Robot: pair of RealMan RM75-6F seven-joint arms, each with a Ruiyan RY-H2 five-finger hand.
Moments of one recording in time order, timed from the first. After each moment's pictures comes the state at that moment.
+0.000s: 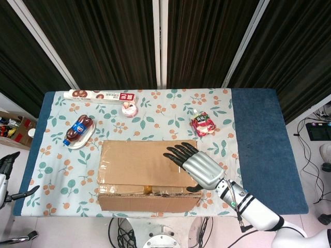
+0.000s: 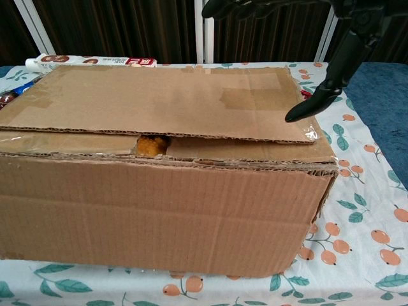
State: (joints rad) left arm -0.06 -1.15 0.02 -1.38 1.48 1.53 -0.38; right arm 0.79 -1.01 0.19 -2.31 -1.05 0.88 -0.48
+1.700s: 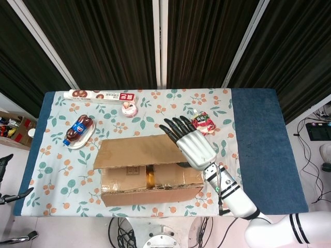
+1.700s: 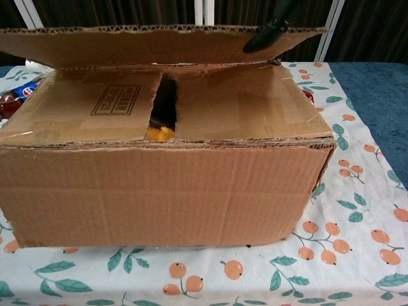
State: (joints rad) left arm -0.03 -1.16 -0.01 -1.30 1.50 1.50 -0.50; right arm 0.92 -1.23 0.23 -2.18 -0.93 1.22 -0.68
